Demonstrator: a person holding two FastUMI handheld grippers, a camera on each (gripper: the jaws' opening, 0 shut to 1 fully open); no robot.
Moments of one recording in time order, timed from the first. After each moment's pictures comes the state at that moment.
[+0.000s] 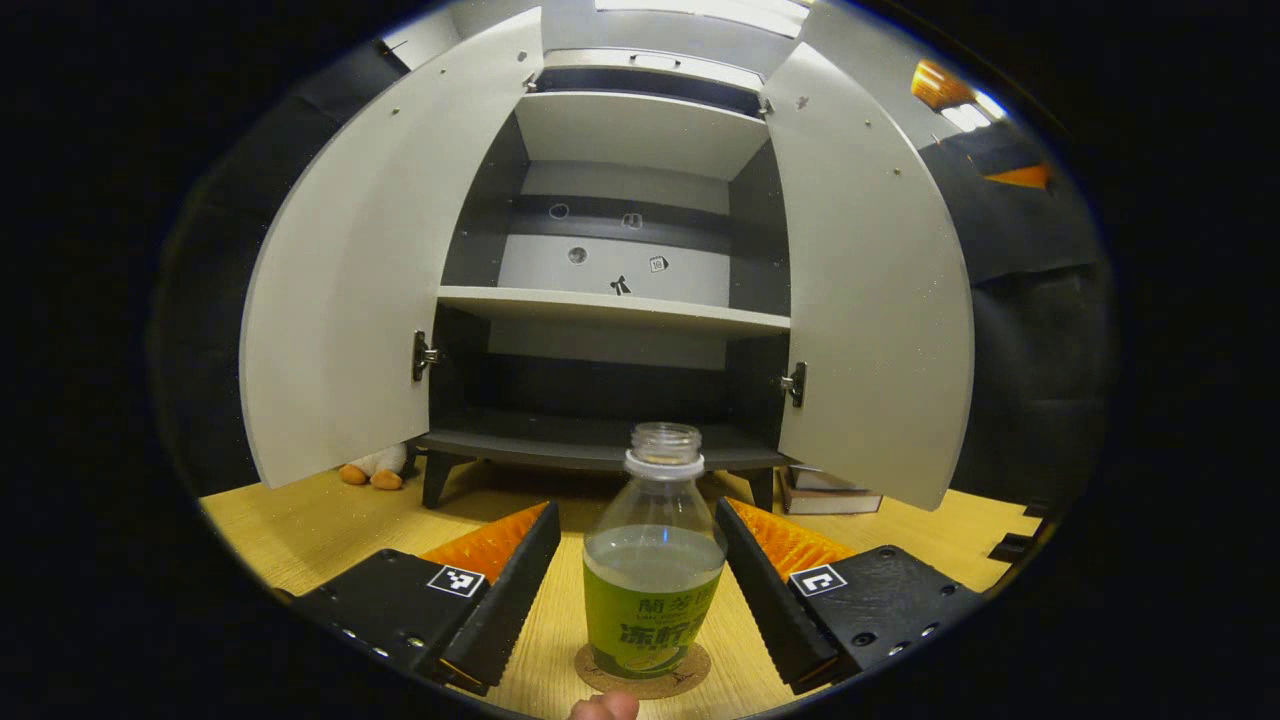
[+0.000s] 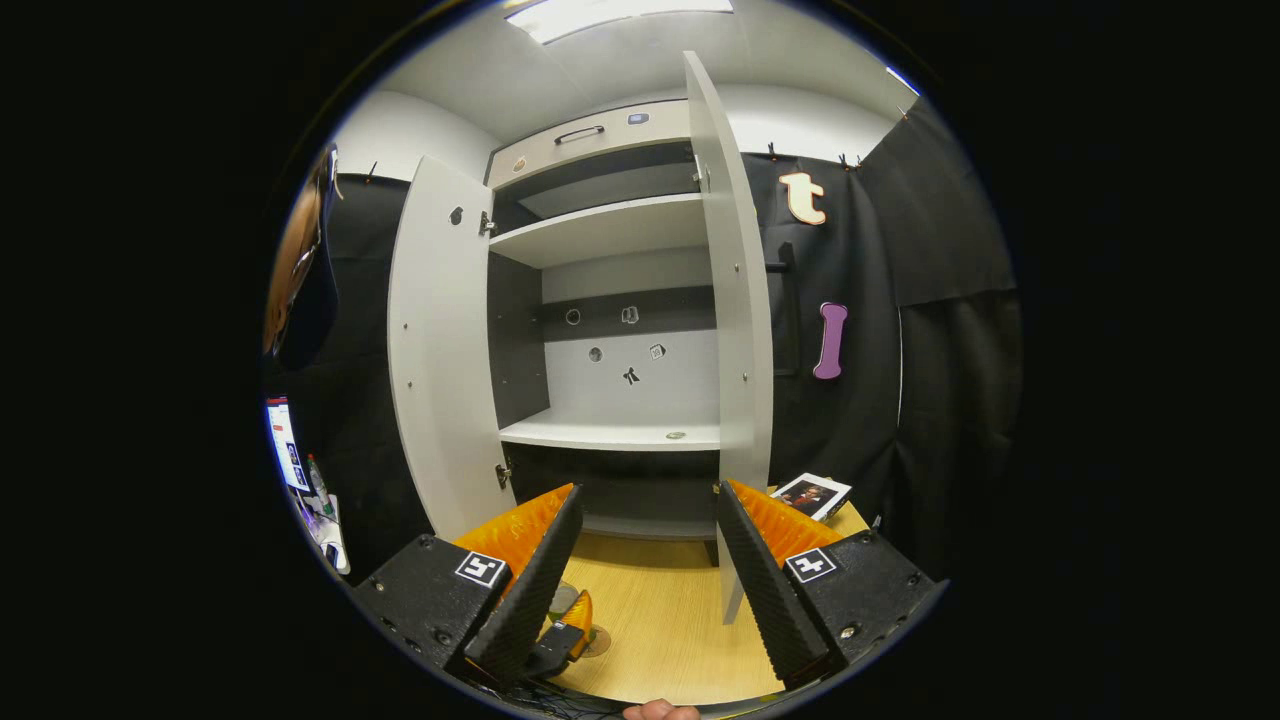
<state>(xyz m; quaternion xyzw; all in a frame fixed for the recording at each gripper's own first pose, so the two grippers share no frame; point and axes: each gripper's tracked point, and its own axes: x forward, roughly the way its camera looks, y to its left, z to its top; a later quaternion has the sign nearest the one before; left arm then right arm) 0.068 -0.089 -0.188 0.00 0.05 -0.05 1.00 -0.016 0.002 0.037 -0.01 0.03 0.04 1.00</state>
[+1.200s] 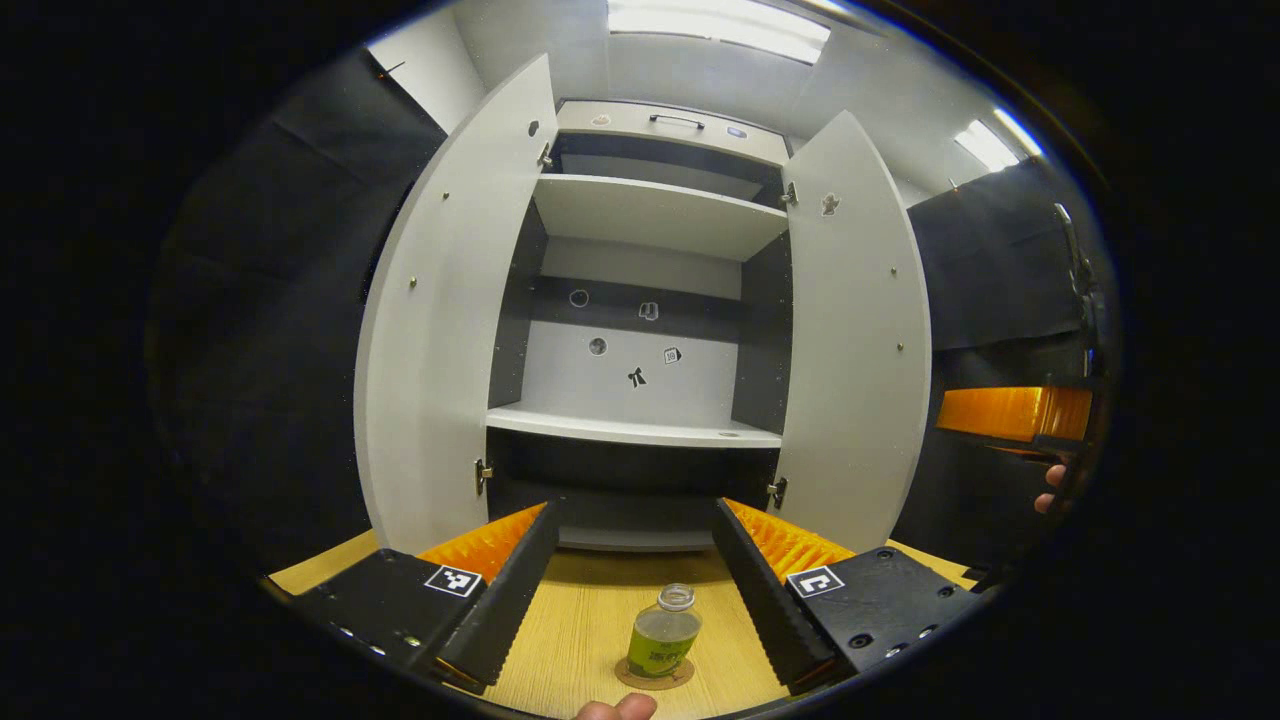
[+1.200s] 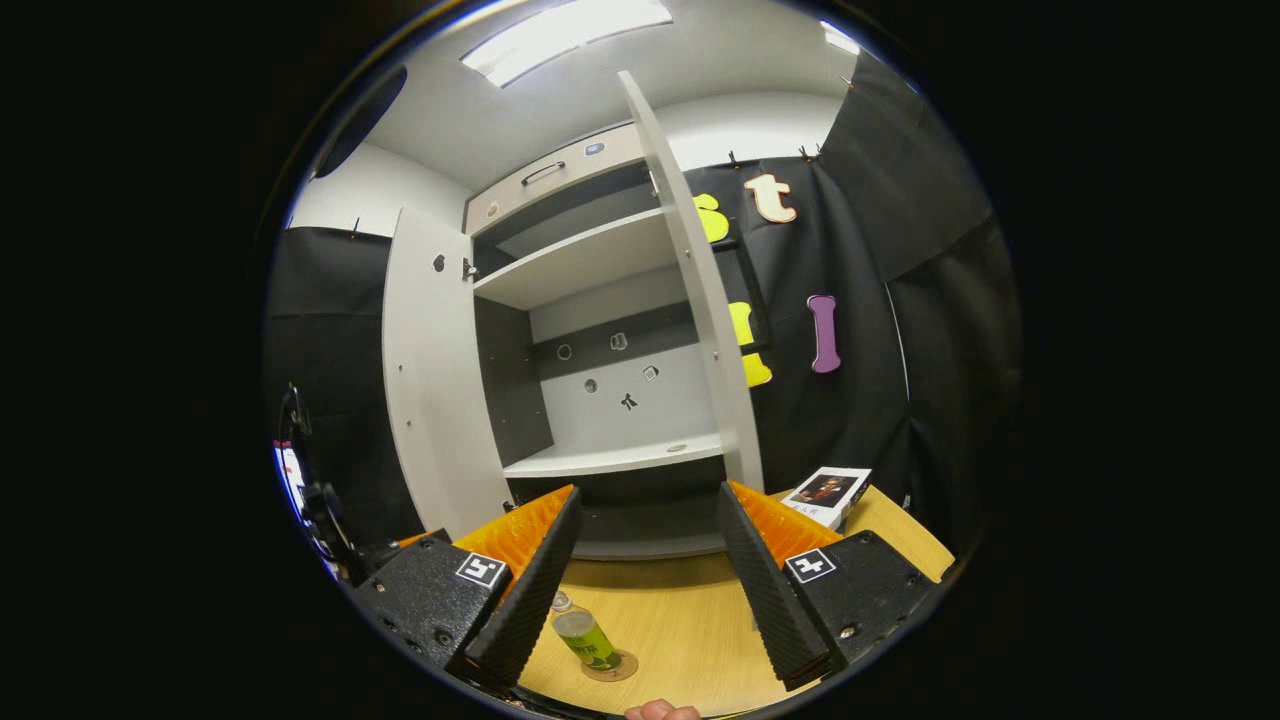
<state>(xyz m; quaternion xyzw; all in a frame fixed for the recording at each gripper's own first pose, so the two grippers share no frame) 0.000 -0.054 -0.015 -0.01 0.02 -0.04 1.00 -0.008 -0.014 0.022 0.07 -0.02 0.05 1.00</state>
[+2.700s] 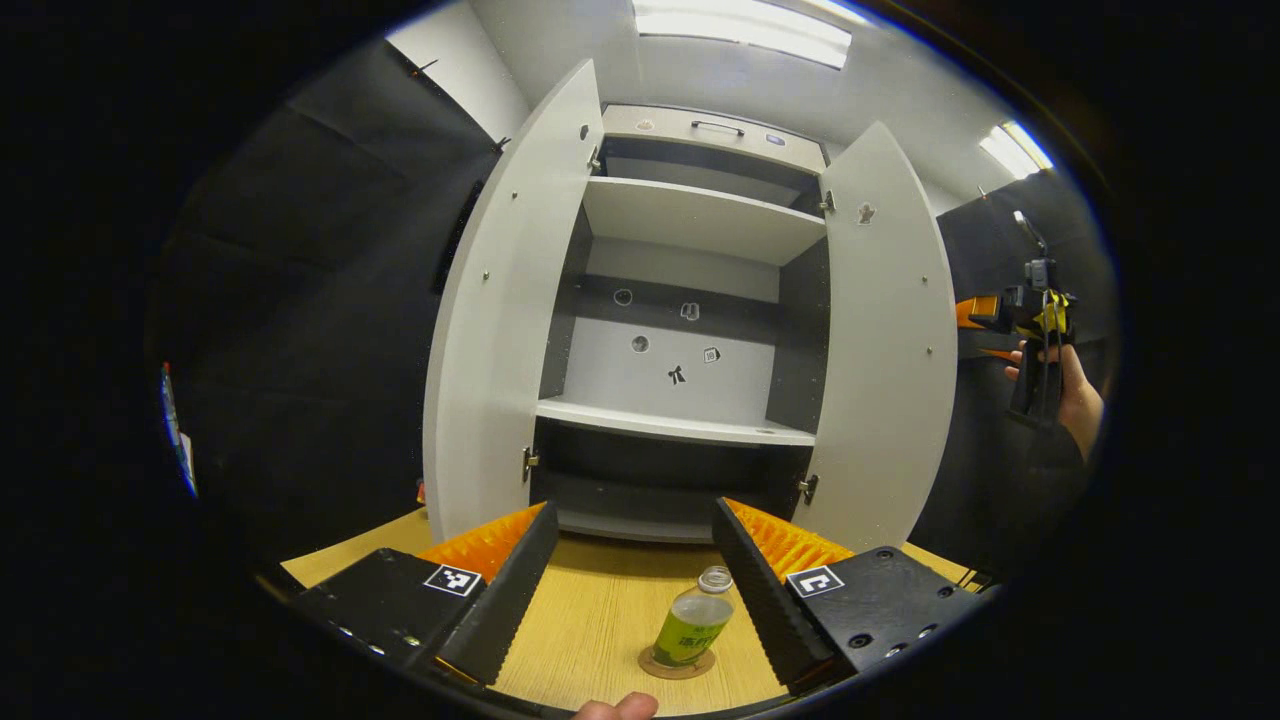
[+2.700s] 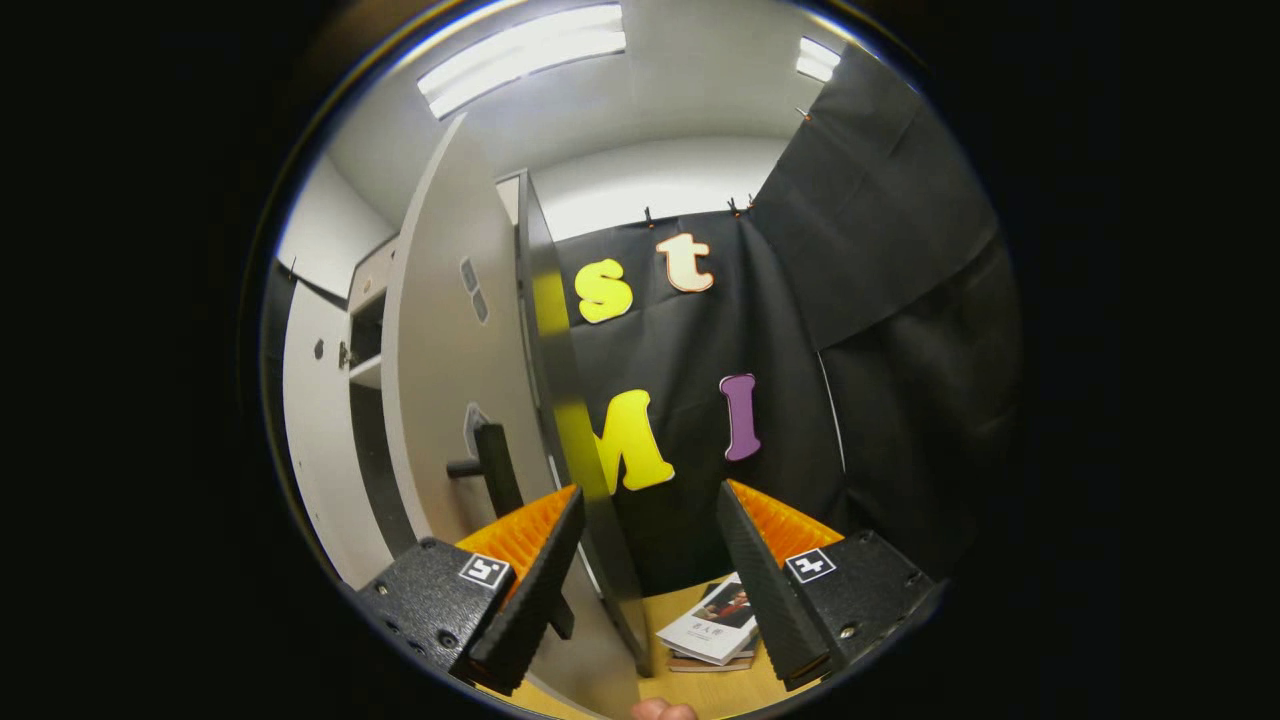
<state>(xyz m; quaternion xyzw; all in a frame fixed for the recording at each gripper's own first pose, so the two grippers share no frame) -0.024 -0.019 -0.023 -0.02 0.02 0.02 1.00 0.096 -0.181 0.180 0.07 -0.12 -0.09 0.99</state>
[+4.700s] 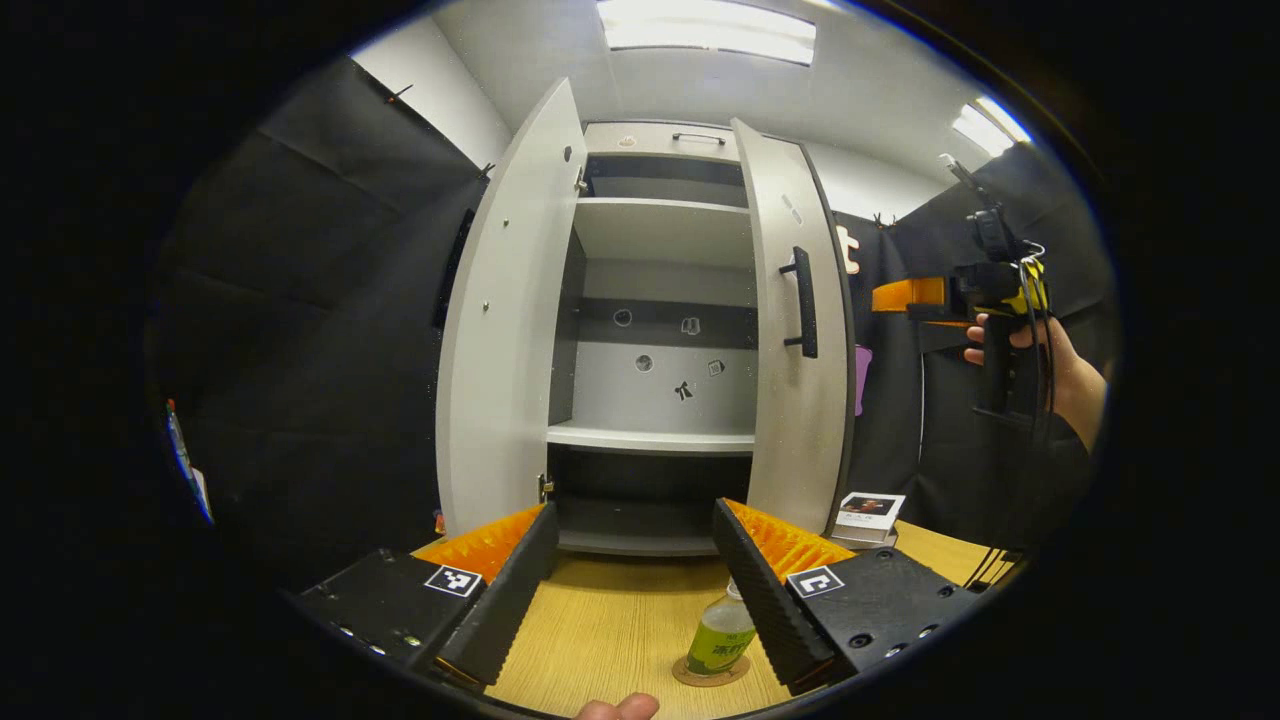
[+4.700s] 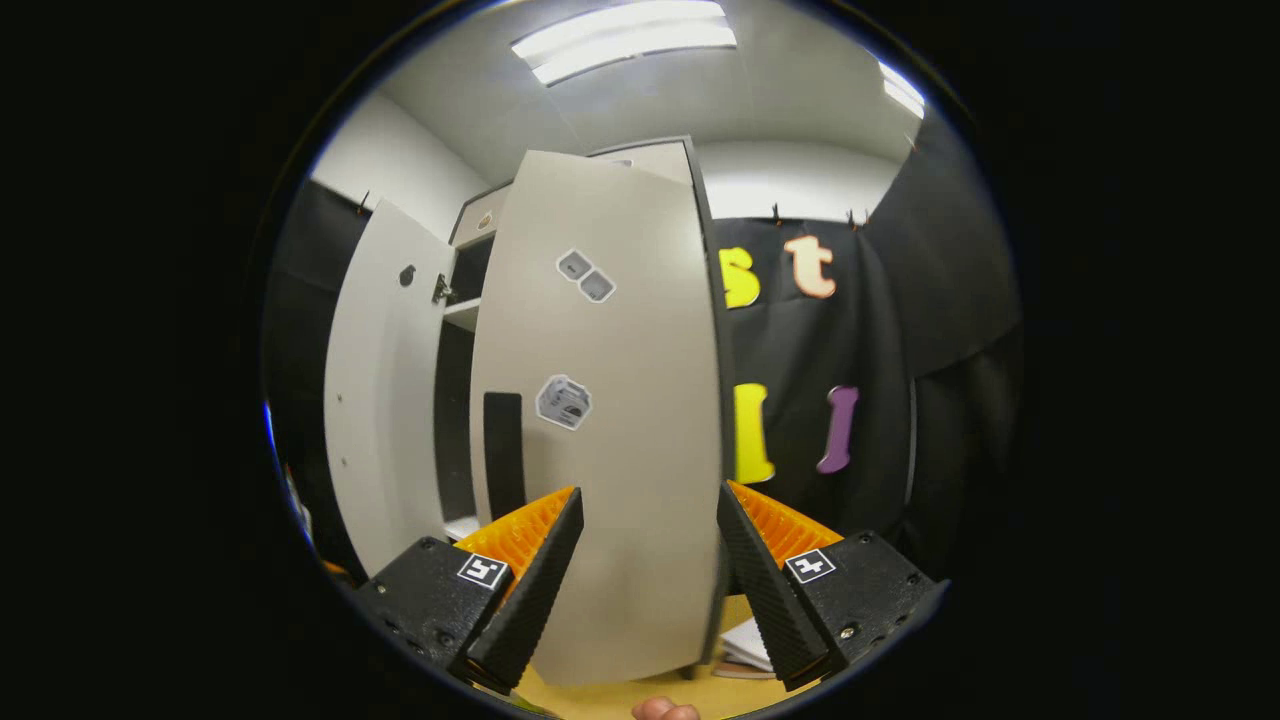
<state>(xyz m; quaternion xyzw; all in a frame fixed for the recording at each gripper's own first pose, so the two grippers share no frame) -0.019 -0.016 -0.018 0.03 -0.01 0.01 1.00 0.109 -0.048 0.150 -0.05 -0.12 0.01 0.99</state>
